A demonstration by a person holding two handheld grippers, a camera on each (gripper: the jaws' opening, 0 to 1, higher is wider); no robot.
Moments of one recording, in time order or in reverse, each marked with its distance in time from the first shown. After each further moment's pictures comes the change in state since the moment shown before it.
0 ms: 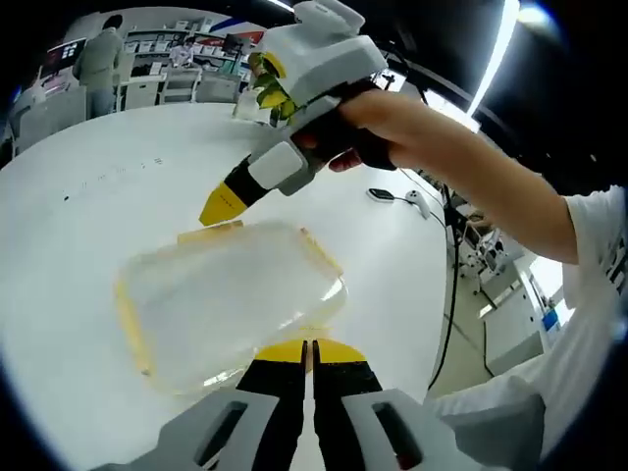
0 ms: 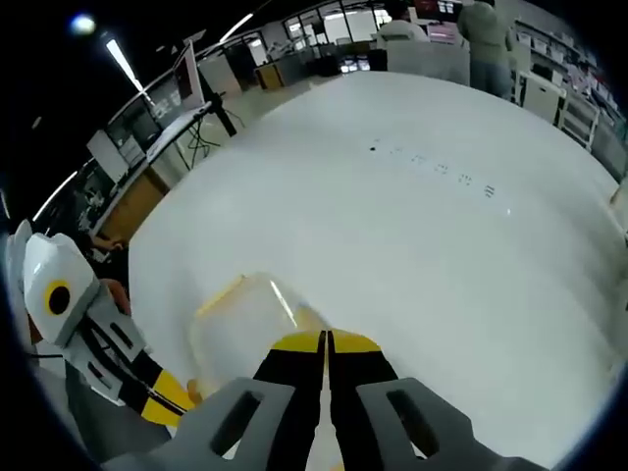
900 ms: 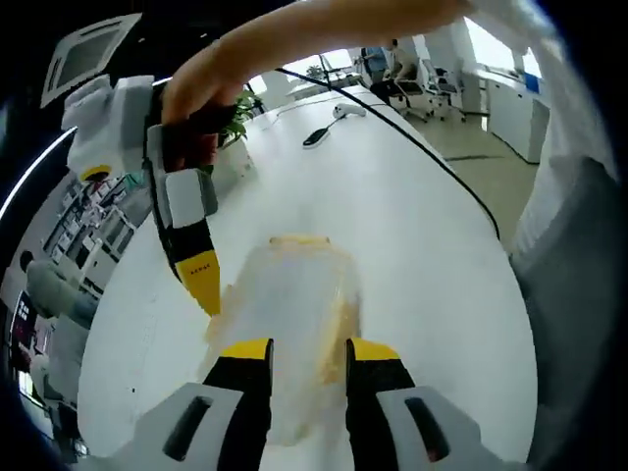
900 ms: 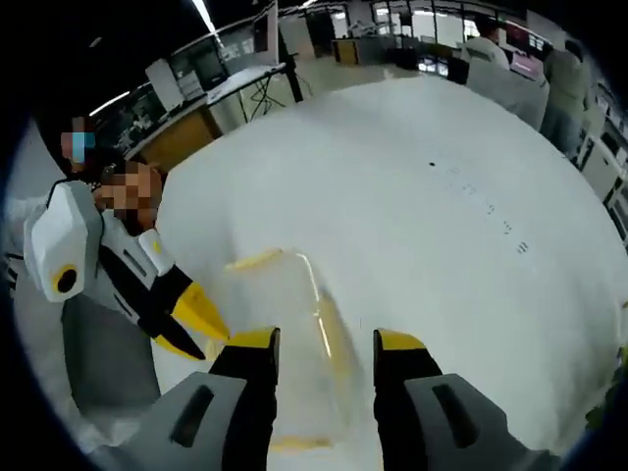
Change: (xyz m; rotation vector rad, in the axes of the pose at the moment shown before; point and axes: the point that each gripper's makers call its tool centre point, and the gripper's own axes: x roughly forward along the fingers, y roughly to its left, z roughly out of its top) left arm -0.001 0.013 0.016 1.000 0.088 0.134; right arm -0.023 0.024 -0.004 -0.389 0.174 0.154
